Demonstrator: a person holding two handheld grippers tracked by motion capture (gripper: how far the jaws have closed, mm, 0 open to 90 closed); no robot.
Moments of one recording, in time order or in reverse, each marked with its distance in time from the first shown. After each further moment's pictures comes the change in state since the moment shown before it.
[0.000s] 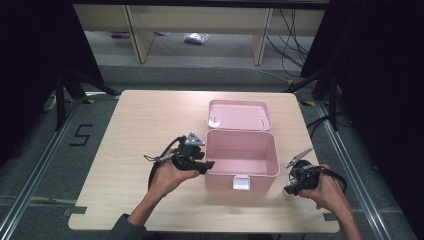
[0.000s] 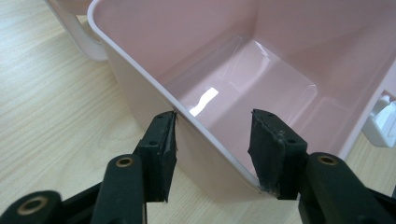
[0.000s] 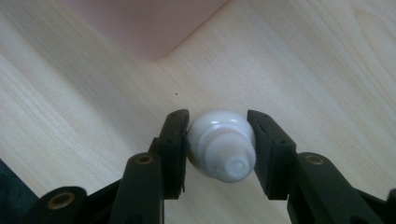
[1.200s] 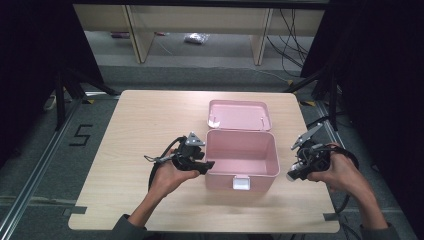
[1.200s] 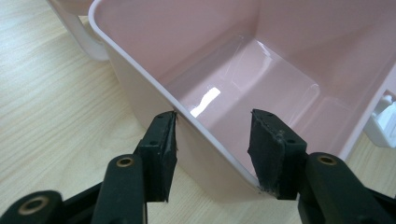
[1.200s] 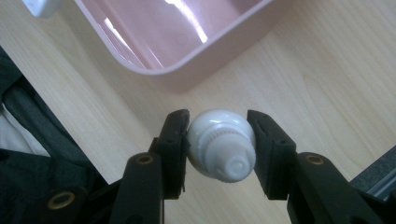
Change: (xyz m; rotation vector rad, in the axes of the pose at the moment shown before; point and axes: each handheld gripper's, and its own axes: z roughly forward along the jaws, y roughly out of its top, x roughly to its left) left arm -0.002 0.000 0.000 0.004 0.013 0.002; right arm 0.001 0.037 -0.082 -0.039 0.017 -0.129
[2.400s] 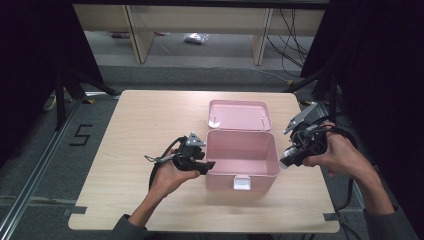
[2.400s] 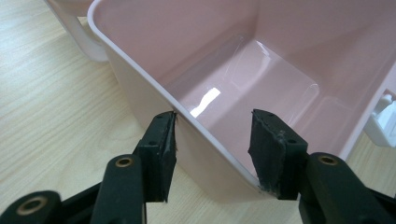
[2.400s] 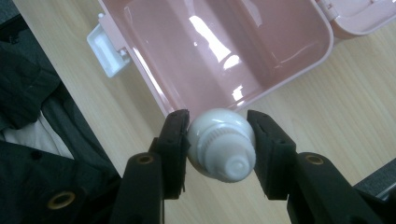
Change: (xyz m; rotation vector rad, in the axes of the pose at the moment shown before) left arm -0.001 0.000 0.000 0.003 -0.002 0.002; right arm 0.016 0.046 -0.044 -0.021 0.024 -0.092
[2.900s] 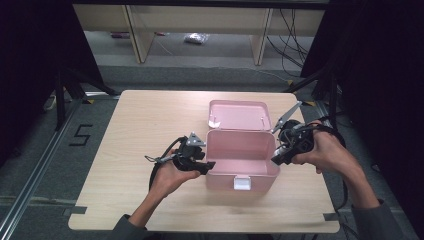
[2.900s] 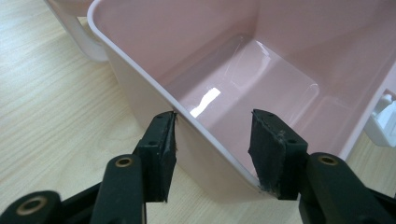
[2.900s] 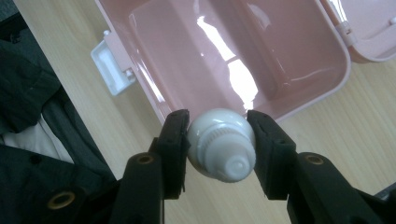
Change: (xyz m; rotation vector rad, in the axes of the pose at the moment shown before) left arm -0.001 0.000 0.000 -0.001 0.000 0.000; right arm 0.004 0.021 0.014 0.021 0.012 -0.037
